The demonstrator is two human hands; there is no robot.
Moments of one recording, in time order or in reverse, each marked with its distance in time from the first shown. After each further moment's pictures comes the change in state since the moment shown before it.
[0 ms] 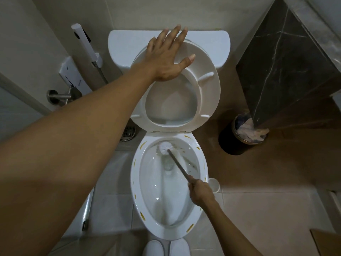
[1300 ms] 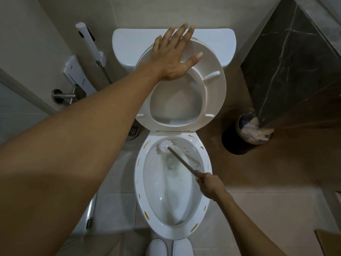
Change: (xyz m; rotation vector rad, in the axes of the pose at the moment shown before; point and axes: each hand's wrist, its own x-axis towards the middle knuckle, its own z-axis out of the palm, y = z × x) left_hand 0.001 0.000 0.000 -0.032 -0.002 -0.005; right_hand 0.006 0.001 -0.033 -0.082 -0.042 -0.060
